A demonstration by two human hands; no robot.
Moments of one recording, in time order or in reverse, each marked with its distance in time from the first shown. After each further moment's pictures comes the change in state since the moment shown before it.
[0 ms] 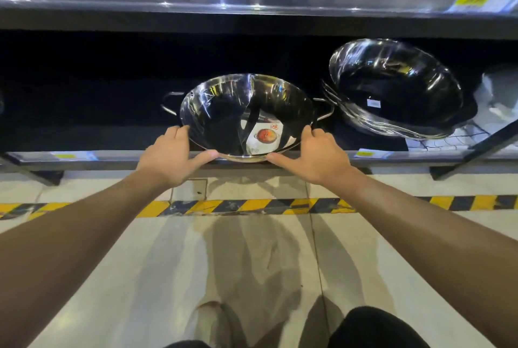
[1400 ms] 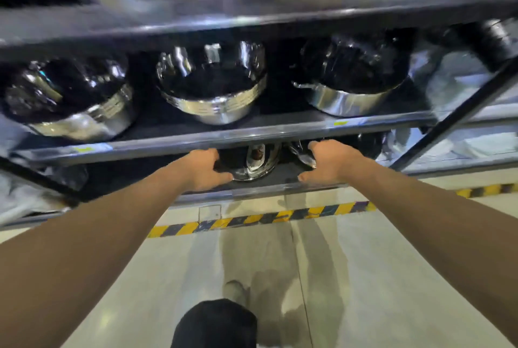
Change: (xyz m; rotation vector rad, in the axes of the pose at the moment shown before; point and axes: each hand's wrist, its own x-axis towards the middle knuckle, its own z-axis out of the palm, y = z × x) left_hand -0.065 0.144 -0.316 0.057 -0.440 0.110; right_hand -0.089 0.000 -0.328 -0.132 -0.303 -0.019
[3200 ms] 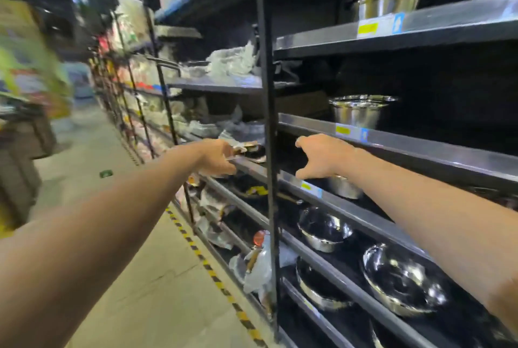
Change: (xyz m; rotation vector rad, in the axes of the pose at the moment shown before) left_hand -0.638 -0.053 -0.535 -0.069 0.661 -0.756; right_hand -0.308 -0.435 -0.649 -0.304 0.542 -1.135
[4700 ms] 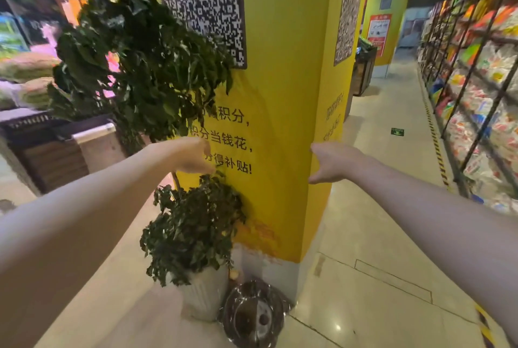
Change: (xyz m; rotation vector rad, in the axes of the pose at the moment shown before) left_hand -0.522 -0.610 0.023 0.071 -0.012 -1.340; right_hand 0.241 -0.837 0.084 0.110 -0.043 -1.119
